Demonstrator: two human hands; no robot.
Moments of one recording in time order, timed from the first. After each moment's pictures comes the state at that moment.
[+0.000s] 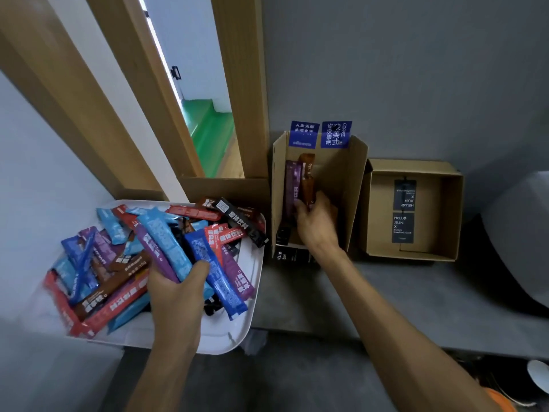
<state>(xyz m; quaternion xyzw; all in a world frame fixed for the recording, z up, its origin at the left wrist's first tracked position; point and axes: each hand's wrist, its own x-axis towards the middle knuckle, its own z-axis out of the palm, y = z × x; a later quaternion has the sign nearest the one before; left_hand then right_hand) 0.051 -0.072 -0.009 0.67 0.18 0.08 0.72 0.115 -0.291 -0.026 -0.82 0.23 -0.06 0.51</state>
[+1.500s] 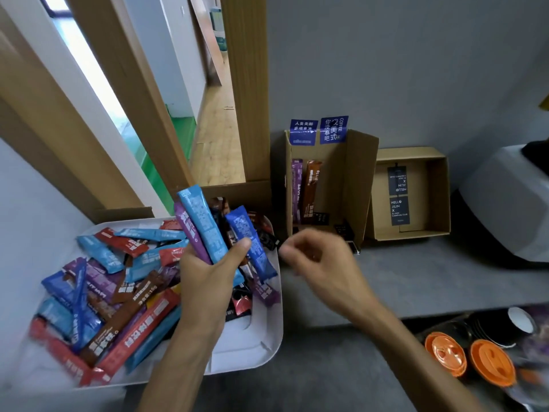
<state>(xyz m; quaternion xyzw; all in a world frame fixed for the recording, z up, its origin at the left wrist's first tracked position) 0.090 -0.059 0.015 0.68 0.03 -0.07 0.73 0.027 -0.221 0.020 -0.85 0.13 -0.09 0.51</state>
